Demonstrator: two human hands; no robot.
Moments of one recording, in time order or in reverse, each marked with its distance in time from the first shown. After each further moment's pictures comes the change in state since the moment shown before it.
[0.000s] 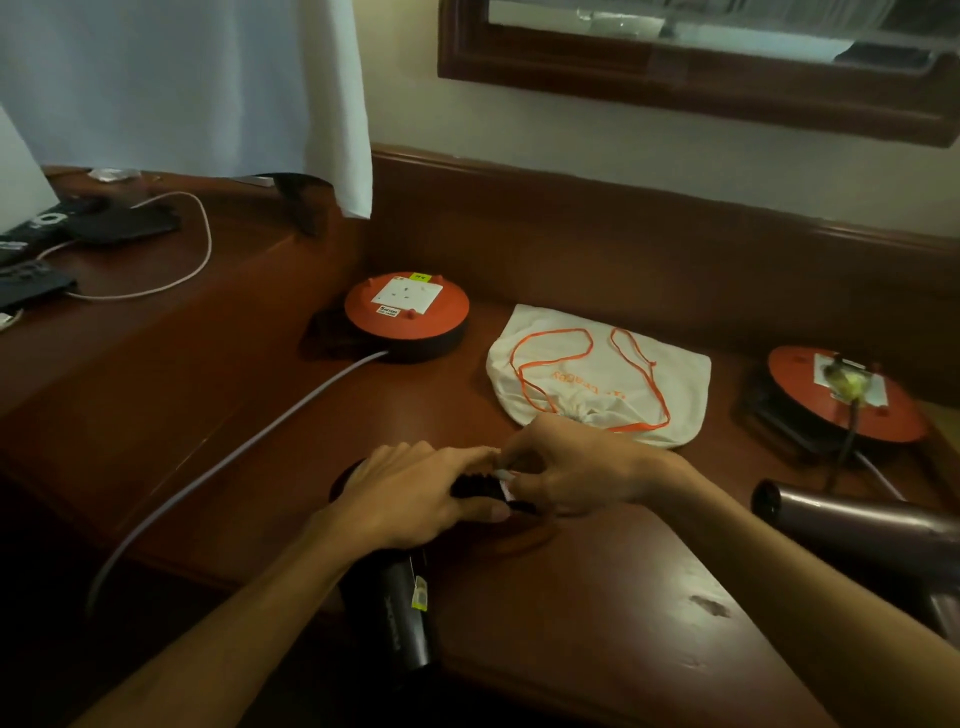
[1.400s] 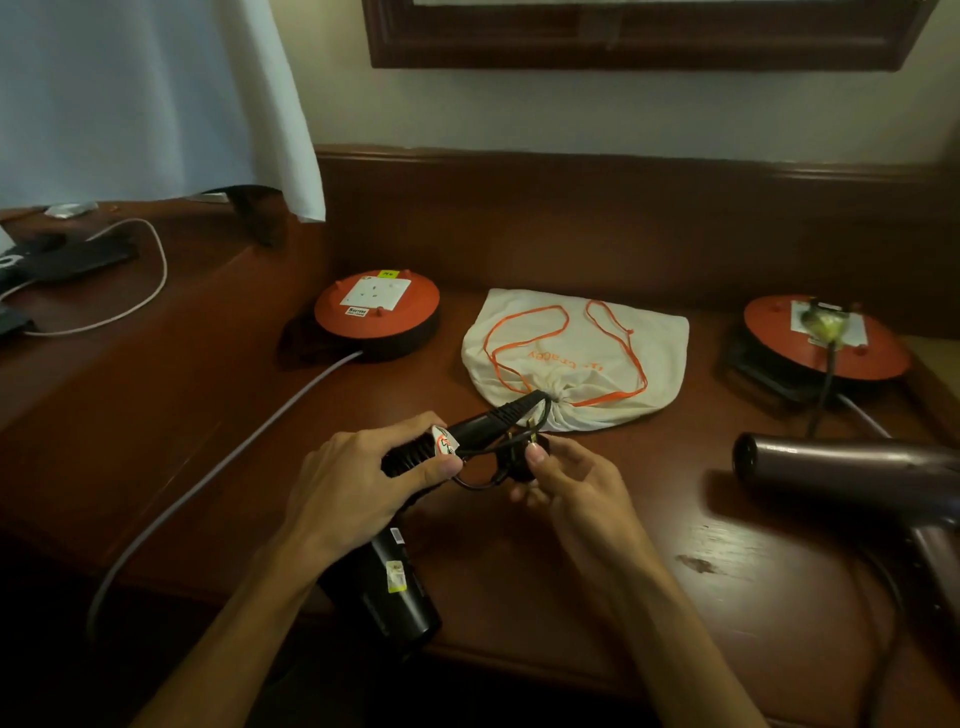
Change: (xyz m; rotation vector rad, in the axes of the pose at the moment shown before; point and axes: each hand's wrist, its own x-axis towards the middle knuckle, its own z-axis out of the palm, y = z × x) left_hand -0.021 -0.008 0.007 -0.212 0.384 -0.098; right_hand -0.032 0.024 0.096 1.521 0.764 0.076
